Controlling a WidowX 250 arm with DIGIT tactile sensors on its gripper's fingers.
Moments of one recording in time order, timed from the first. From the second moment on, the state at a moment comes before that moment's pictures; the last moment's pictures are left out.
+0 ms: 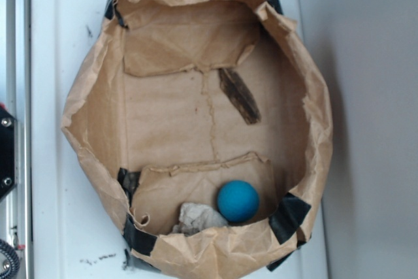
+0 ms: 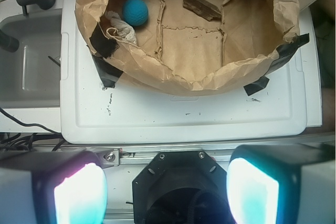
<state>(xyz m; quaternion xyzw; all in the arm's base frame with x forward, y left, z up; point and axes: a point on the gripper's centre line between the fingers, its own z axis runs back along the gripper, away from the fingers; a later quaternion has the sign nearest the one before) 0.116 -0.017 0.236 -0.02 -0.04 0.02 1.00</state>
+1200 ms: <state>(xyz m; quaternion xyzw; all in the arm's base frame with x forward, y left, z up) 0.263 0.031 0.240 -0.03 -0.08 -0.06 0.99</state>
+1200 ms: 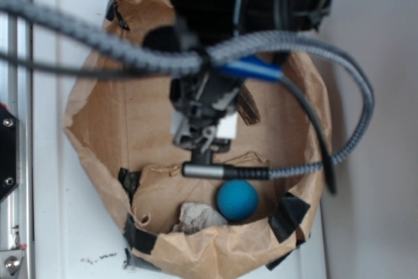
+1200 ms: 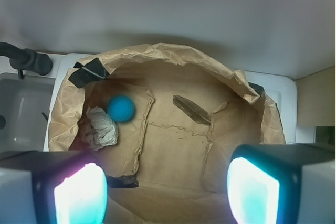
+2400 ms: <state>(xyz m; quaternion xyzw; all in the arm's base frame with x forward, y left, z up) 0.286 0.053 0.089 -0.01 0.02 -0.33 0.94</state>
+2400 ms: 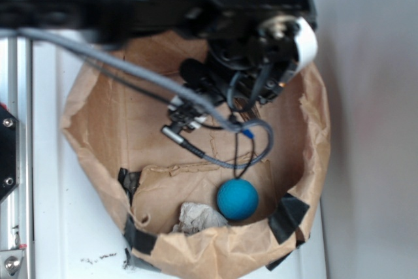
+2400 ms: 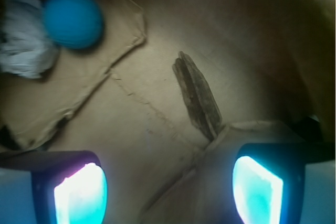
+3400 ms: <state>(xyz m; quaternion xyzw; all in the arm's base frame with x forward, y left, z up) 0.301 0.060 0.073 0.00 0.03 -0.39 0.92</state>
